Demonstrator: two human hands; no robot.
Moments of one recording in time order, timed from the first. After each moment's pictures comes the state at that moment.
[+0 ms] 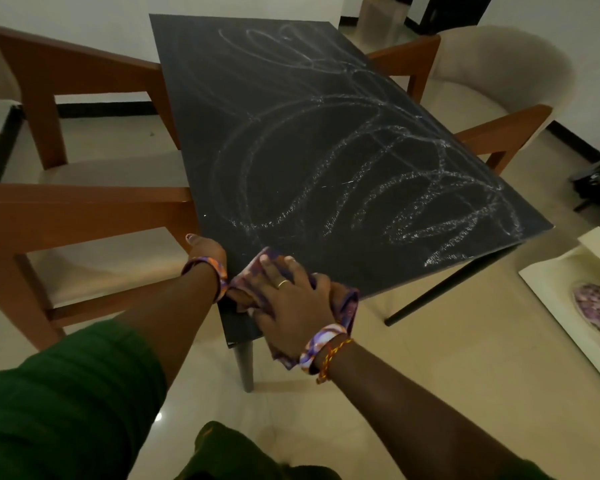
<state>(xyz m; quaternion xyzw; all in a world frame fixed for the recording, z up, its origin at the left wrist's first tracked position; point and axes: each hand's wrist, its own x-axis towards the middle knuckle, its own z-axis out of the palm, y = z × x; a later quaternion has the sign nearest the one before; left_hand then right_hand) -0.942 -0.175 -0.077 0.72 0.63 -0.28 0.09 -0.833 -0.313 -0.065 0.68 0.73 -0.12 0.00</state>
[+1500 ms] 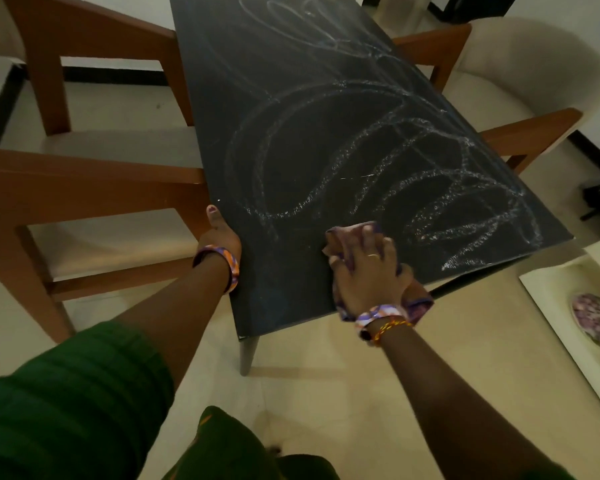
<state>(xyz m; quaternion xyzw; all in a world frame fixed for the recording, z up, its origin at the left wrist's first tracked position) -0.945 -0.189 -0.073 0.30 0.75 0.26 0.53 -0.772 -0.295 -0.077 0.85 0.53 -0.08 -0.03</state>
